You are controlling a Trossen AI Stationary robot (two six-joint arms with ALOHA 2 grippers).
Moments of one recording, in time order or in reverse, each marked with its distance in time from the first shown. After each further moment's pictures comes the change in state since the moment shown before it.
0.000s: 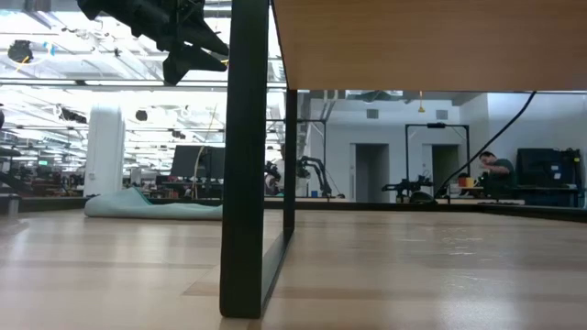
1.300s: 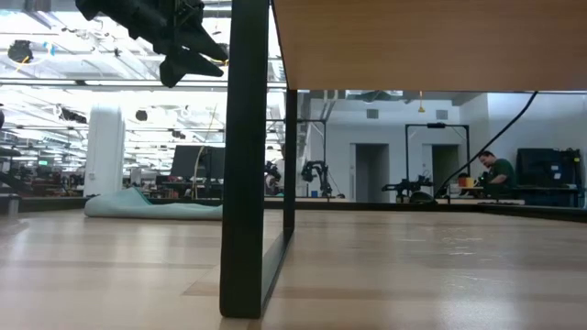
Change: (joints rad) left arm 0.000 0.000 0.000 -0.045 0.000 0.001; right arm -0.051 0.000 0.000 -0.082 -0.022 0.042
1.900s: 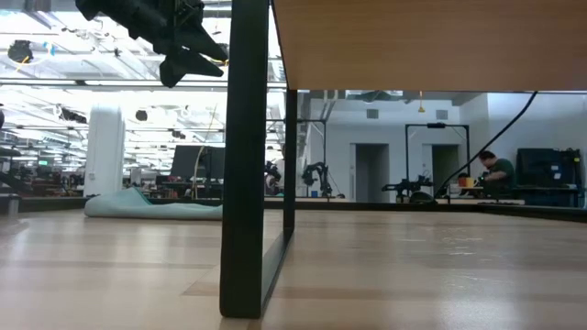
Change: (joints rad) left arm 0.000 0.000 0.000 0.000 0.000 0.000; right arm -0.002 0.000 0.000 0.045 0.004 -0.026
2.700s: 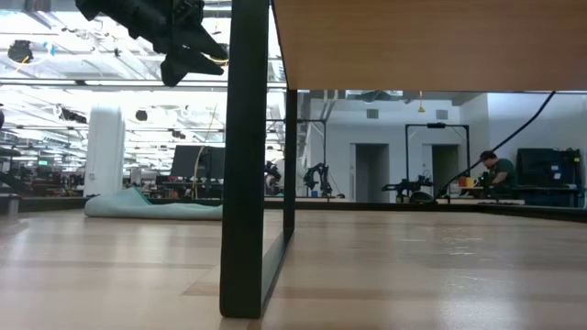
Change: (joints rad) left arm 0.000 0.000 0.000 0.001 0.030 0.024; right arm -0.152 -0.124 0.000 -0.024 -0.001 -0.188
